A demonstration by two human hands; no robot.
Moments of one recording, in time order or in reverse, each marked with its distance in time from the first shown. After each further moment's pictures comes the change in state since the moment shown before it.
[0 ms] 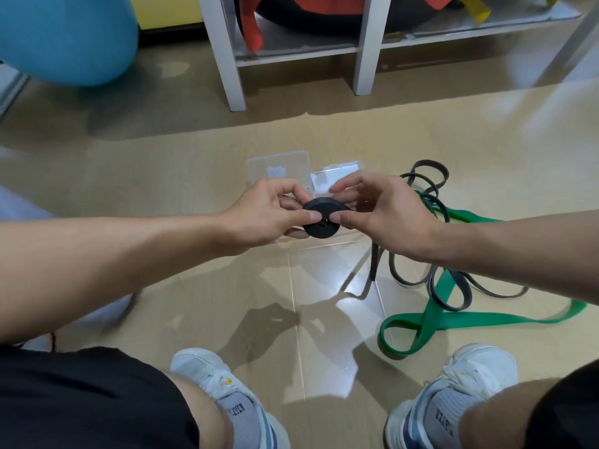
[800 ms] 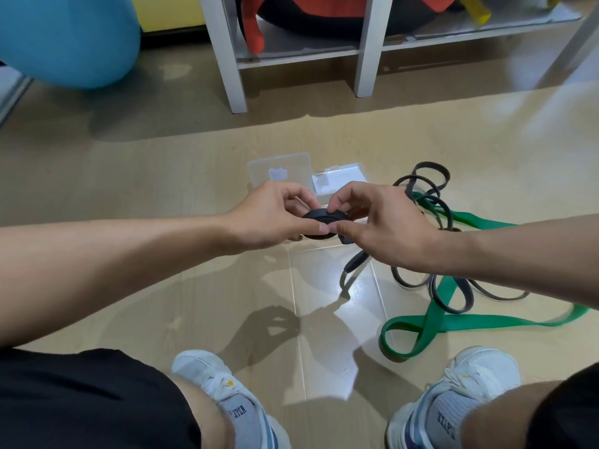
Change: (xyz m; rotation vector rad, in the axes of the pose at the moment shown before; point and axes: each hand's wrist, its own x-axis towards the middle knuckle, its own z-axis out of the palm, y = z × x) left_hand 0.000 0.005 0.001 0.207 -0.003 -0.015; right_hand -0.004 -0.004 0.007 -0.215 -0.024 -0.050
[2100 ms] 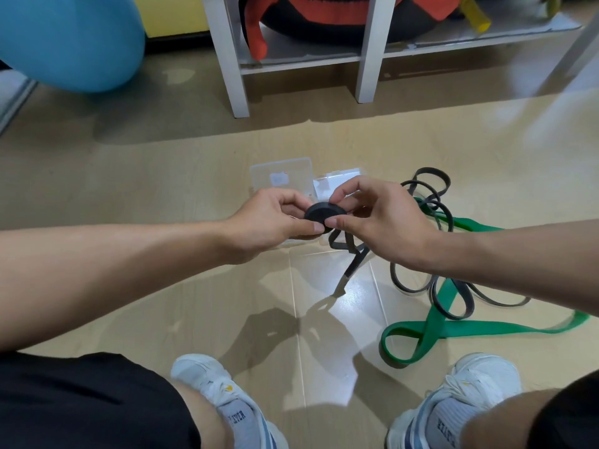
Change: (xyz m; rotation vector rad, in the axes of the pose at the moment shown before) left_hand -0.002 -0.003 0.001 -0.203 0.058 -0.031; right_hand 0.005 -0.005 -0.003 0.175 0.044 0.065
